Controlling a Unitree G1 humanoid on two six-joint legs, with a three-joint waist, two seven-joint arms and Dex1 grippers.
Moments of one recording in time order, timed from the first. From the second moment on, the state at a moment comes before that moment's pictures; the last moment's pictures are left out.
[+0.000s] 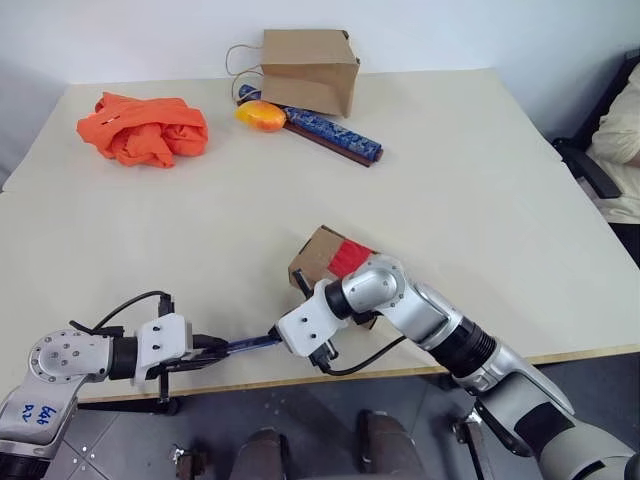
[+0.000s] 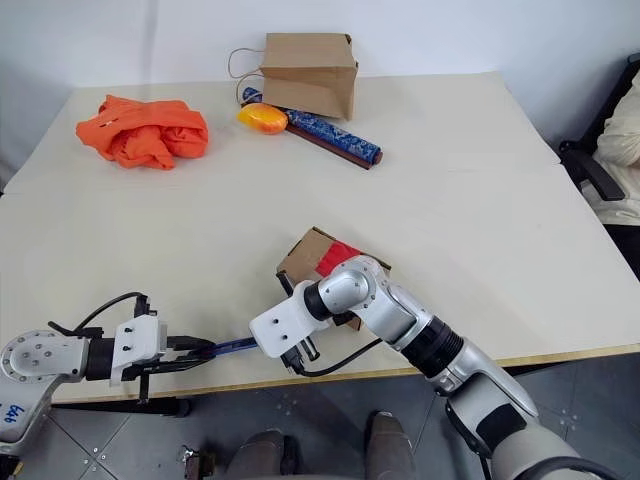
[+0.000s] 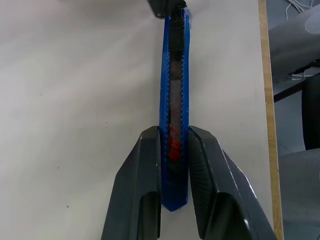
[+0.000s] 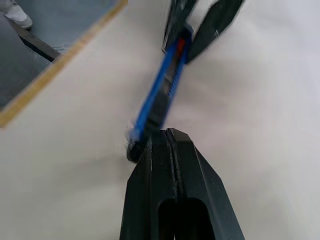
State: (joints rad) left arm 0.13 0.89 0.14 -0.19 -0.25 0.02 -1.11; right arm -0.77 -0.34 0.67 0.03 -0.21 -0.09 1.19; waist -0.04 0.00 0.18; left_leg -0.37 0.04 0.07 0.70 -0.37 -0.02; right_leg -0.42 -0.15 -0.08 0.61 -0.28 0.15
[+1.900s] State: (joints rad) left arm 0.09 0.87 0.12 -0.19 -0.25 0.05 -1.09; right arm -0.79 -0.25 0.67 0.15 -0.20 -0.11 1.21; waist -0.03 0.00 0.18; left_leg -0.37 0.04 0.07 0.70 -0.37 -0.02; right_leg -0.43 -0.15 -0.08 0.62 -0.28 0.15
